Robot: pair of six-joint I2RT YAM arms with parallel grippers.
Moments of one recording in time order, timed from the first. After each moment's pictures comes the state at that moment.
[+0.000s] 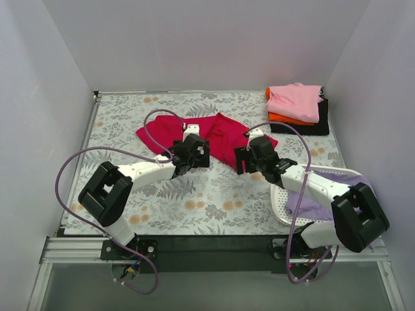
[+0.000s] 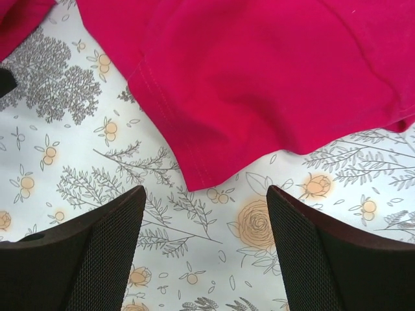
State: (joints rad) left arm -0.71 1.63 0.95 -0.11 -0.38 -0.51; right arm 0.62 1.35 0.75 -0.11 0.14 0.23
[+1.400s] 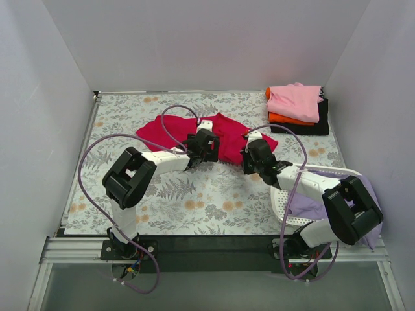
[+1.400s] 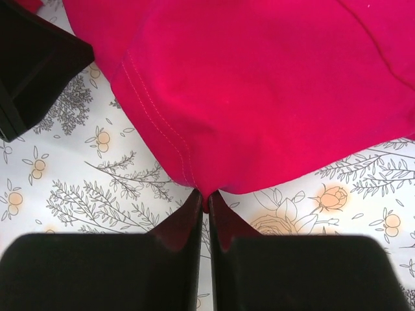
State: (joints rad) left arm -0.72 1.91 1.13 0.02 -0.35 -0.41; right arm 0.62 1.42 0.69 0.03 0.13 0.26
